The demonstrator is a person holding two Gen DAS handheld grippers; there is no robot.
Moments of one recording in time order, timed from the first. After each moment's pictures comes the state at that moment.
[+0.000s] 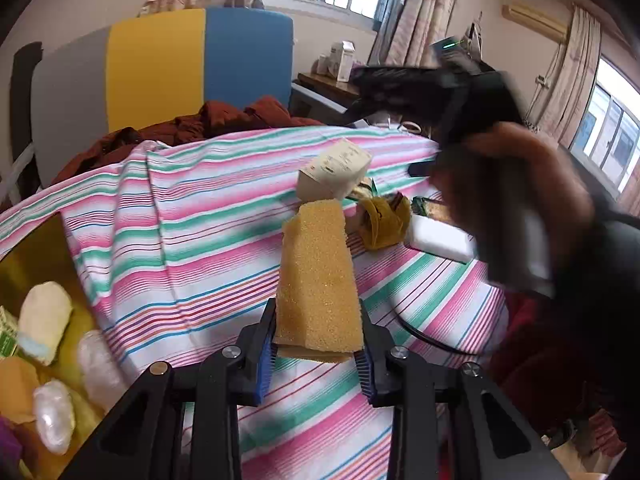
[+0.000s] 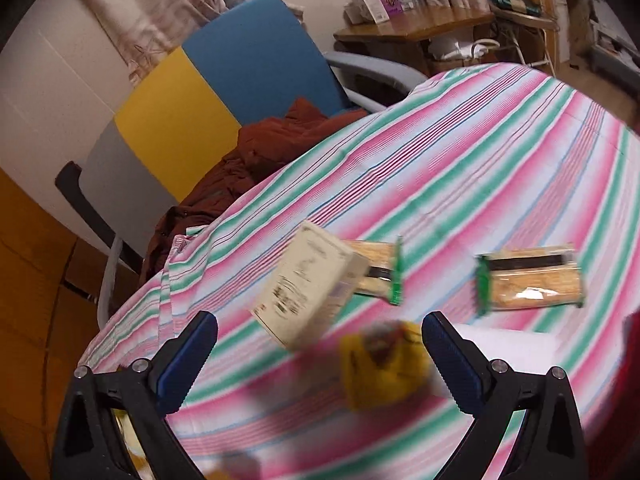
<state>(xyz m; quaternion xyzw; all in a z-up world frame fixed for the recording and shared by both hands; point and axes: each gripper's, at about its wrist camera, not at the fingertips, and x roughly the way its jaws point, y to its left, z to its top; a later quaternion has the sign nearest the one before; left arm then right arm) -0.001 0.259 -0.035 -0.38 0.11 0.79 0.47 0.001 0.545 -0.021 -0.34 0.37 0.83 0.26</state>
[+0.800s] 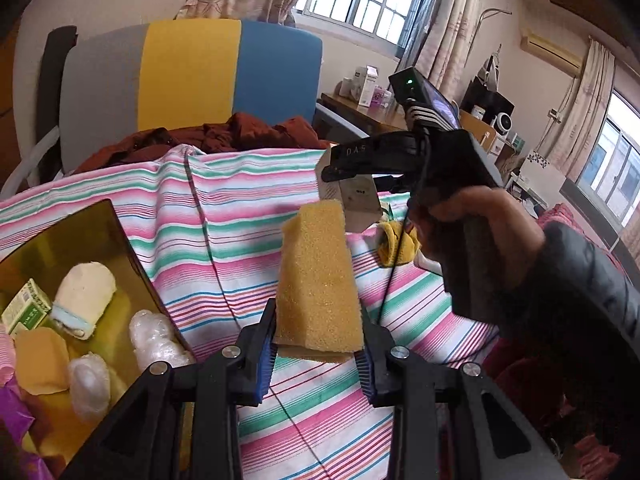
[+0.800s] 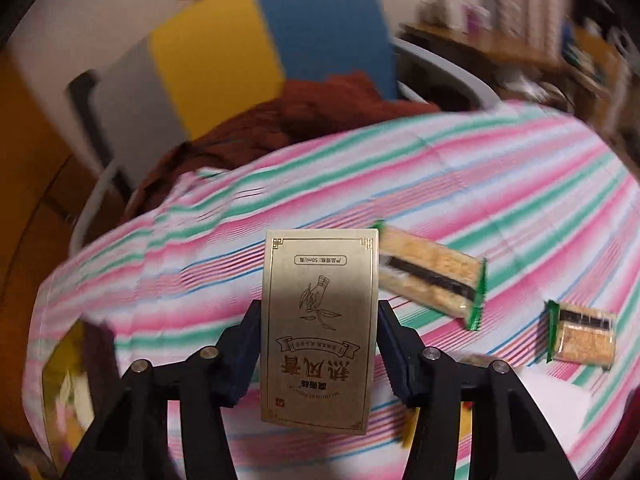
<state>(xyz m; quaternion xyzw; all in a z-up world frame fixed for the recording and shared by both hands) -0.006 0.211 -0.014 -0.37 0.06 0.81 0.45 -0.062 0.493 -0.029 -0.41 0.23 0.86 0.20</state>
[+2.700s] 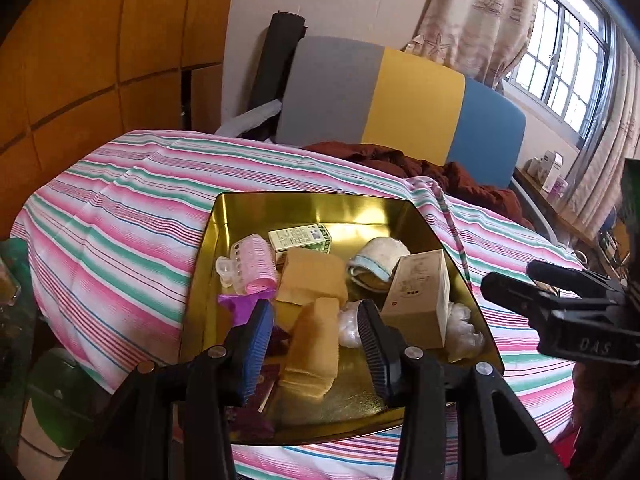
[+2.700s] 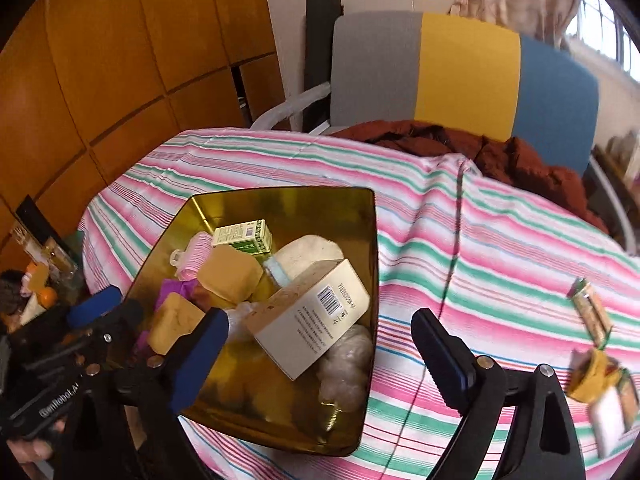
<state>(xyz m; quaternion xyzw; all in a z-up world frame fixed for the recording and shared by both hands) -0.038 0.012 -0.014 -0.38 -0.04 0.92 0.13 -0.045 0.210 0.006 -0.41 0.02 0.91 -0.05</state>
